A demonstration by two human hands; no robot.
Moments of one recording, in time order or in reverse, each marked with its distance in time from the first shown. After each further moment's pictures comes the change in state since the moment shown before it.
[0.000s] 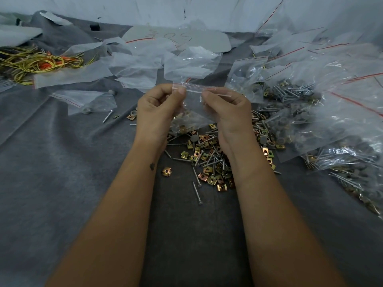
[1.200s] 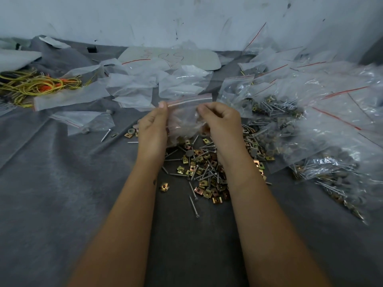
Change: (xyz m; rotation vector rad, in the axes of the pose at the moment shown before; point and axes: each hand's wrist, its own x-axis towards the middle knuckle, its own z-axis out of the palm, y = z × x) left_hand -0.003 0.002 0.005 0.119 0.056 -0.056; right_hand 0.000 -0.014 -0.001 -0.381 0.015 -0.001
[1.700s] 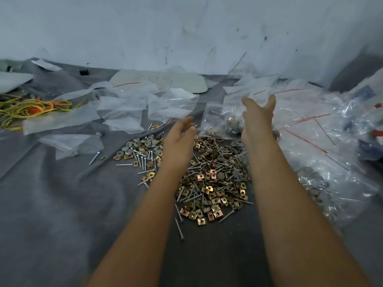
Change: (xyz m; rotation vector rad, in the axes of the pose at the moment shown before) left_hand 0.014 0.000 0.064 0.153 -0.134 -0.058; right_hand 0.078 -0.046 -0.075 0.182 0.464 0.144
